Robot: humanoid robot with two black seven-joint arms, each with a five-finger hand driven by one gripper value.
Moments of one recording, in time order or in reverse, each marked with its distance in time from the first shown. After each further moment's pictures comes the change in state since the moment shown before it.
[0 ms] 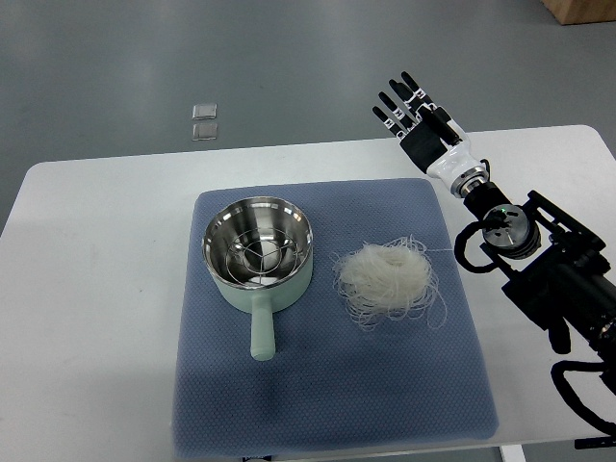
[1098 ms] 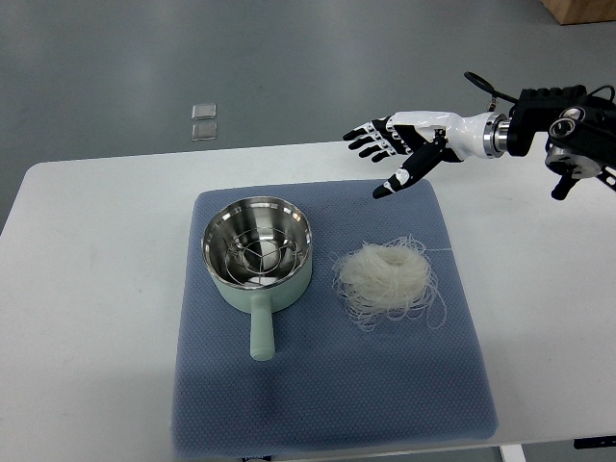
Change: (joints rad) left arm -0.001 0.000 0.000 -0.019 0.003 -0.002 -0.001; right arm 0.515 -0.472 -0.941 0.362 -0.712 0.102 -0.064
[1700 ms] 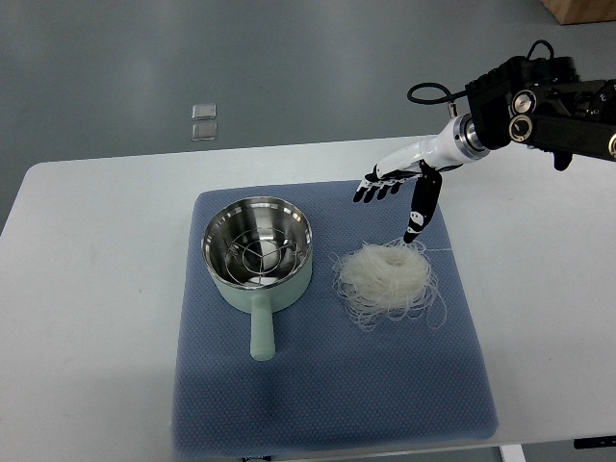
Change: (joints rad) left arm 0.000 0.000 -0.004 0.001 -0.003 0.000 0.001; right arm 0.289 0.073 -0.419 0.146 -0.060 -0.002 -0.078
